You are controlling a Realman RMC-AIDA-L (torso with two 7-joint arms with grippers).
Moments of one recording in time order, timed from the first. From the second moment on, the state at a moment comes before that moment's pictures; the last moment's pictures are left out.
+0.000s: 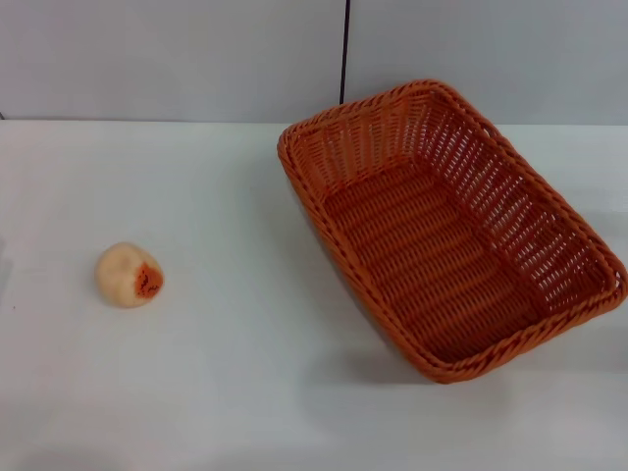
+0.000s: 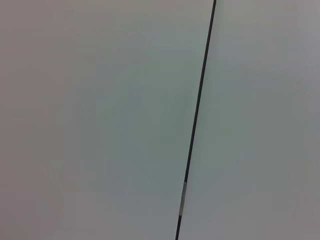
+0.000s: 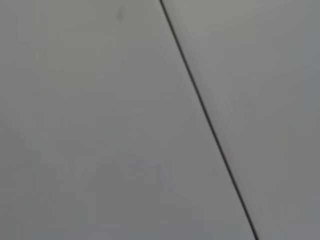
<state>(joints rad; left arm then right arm) -0.10 -2.06 -0.68 -0.06 2.10 1.56 -0.40 0.35 2.07 -0.11 -0.04 -1.20 -1.48 0.58</state>
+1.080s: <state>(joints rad) -0.15 -2.06 -0.68 -0.05 2.11 1.54 -0.40 0.39 2.05 -0.48 -1.16 -2.16 -1.60 2.13</state>
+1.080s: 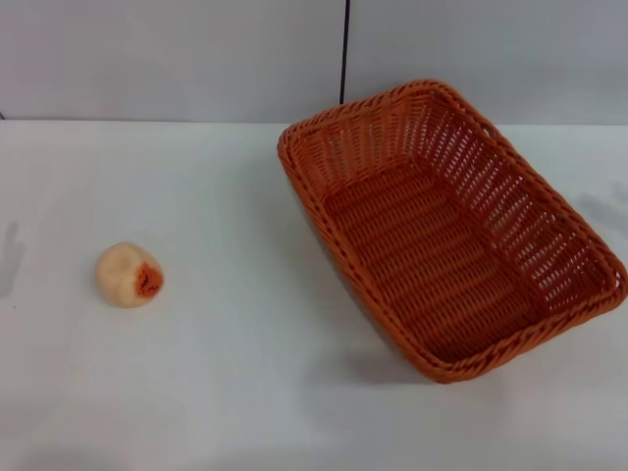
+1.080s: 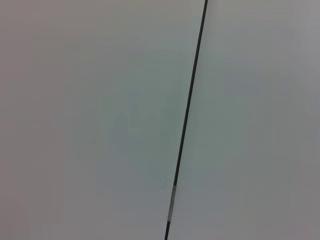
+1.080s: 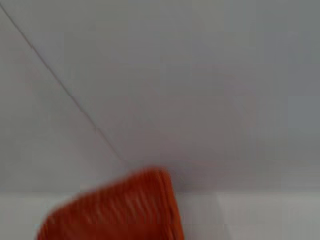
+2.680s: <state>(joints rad) -0.11 -2.06 -0.68 -0.06 2.10 1.56 -0.41 0.73 1.98 -0.76 -0.76 -2.49 -1.48 2.38</state>
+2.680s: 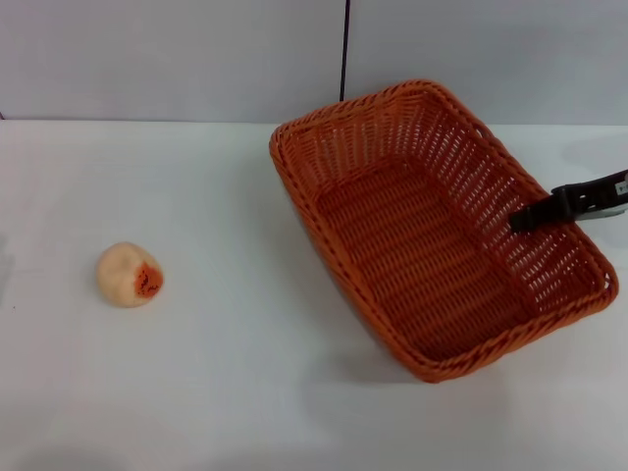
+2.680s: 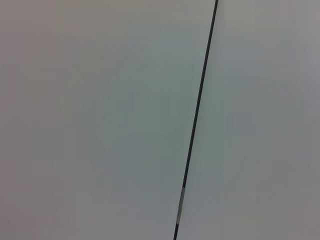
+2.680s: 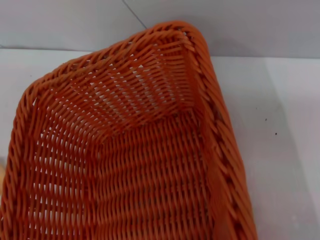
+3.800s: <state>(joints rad) -0.07 -2.06 -0.67 -0.06 2.11 1.65 -0.41 0.78 1.98 -0.82 -0.98 -2.41 -1.76 1.66</state>
